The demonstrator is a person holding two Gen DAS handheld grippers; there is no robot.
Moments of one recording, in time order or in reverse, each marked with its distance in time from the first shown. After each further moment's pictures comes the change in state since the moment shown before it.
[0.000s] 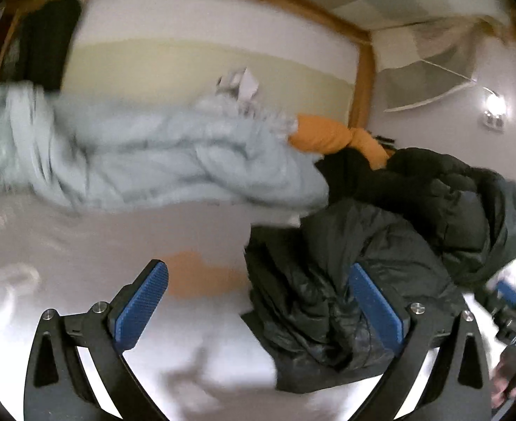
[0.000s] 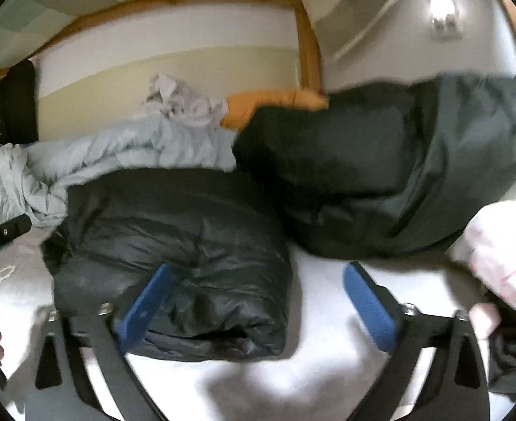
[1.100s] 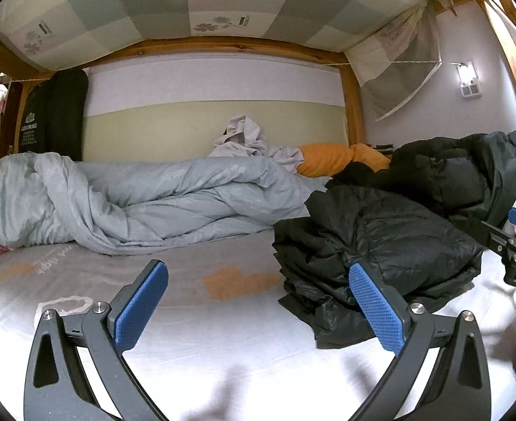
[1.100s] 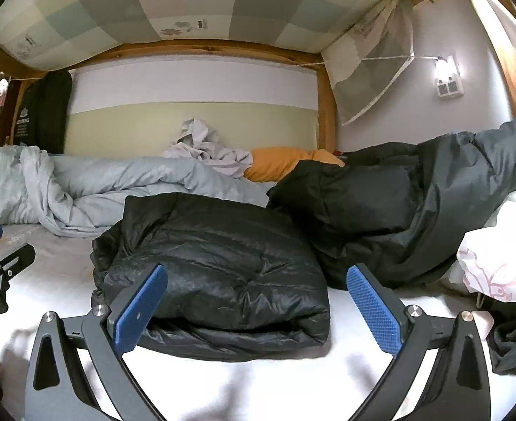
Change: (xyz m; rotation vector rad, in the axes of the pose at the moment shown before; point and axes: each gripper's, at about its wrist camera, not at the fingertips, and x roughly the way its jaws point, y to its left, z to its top) left arm -0.060 0.004 -0.061 0.168 -0.190 0.113; right arm -0.040 0.048 -0.032 -0.098 -0.198 0.011
